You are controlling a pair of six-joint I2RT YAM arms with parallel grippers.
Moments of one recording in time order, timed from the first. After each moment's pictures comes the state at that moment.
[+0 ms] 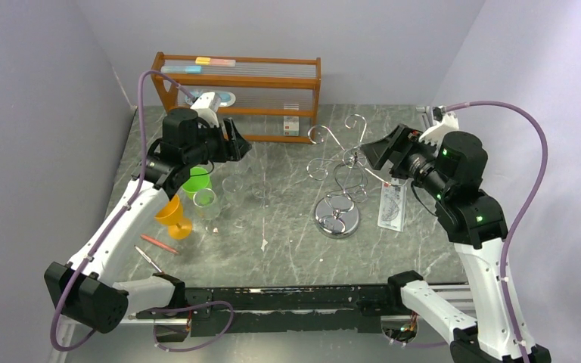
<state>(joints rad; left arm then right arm) -0.40 1.21 1.20 -0.39 0.18 -0.39 0.25 0.87 1.34 -0.74 -0.11 0.52</state>
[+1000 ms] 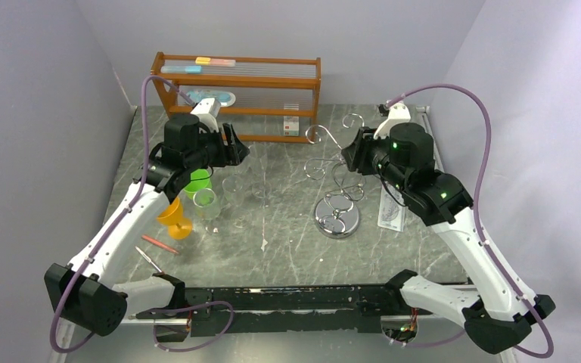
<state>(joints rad) -0.40 1.20 1.16 -0.39 0.15 -0.39 0.56 1.01 1.33 -0.67 0.12 0.34</state>
